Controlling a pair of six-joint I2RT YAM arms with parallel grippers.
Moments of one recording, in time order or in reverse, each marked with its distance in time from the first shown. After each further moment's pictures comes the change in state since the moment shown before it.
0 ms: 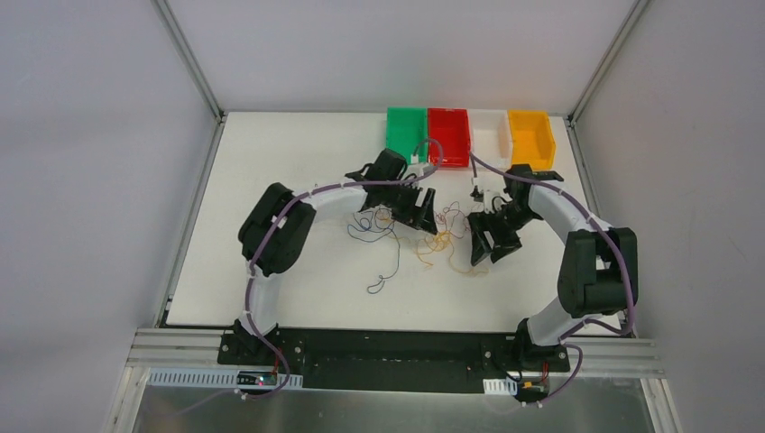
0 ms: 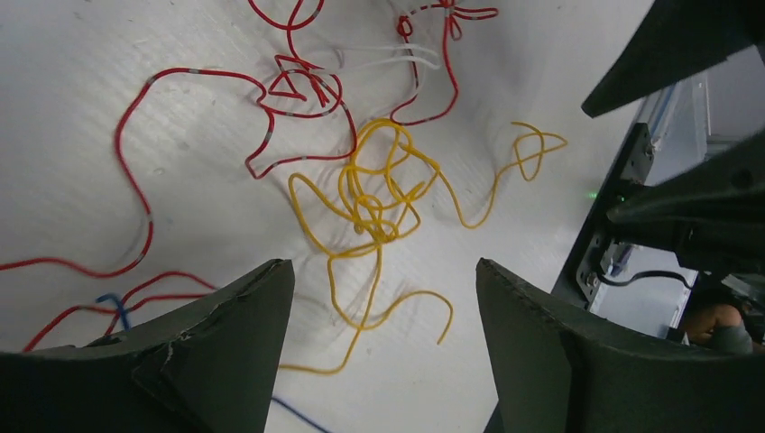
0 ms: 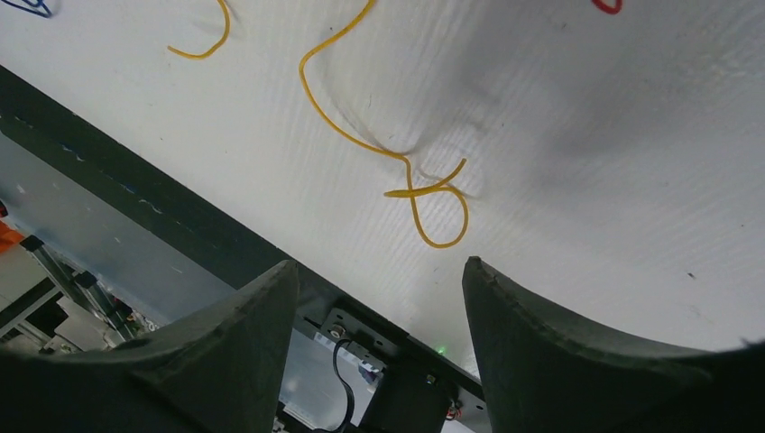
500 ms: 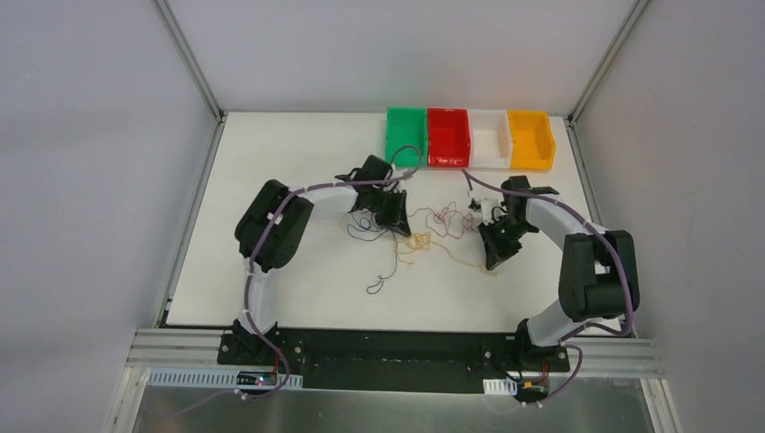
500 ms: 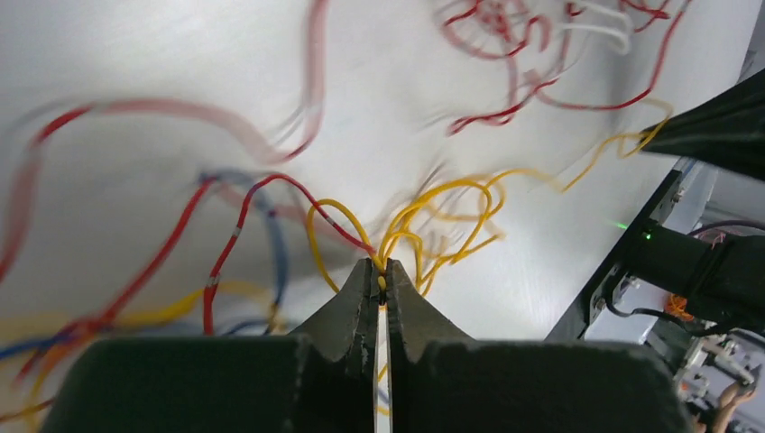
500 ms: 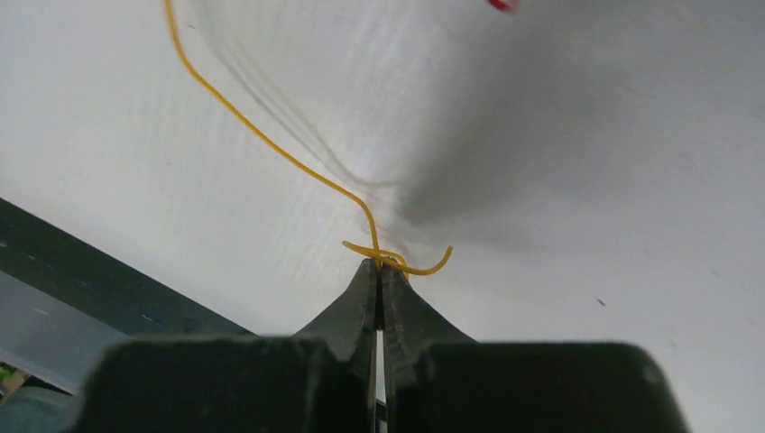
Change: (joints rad) left arm 0.019 0.080 -0.041 -0.005 -0.098 -0.155; right arm 0.050 -0.015 -0.167 0.225 0.133 -0.072
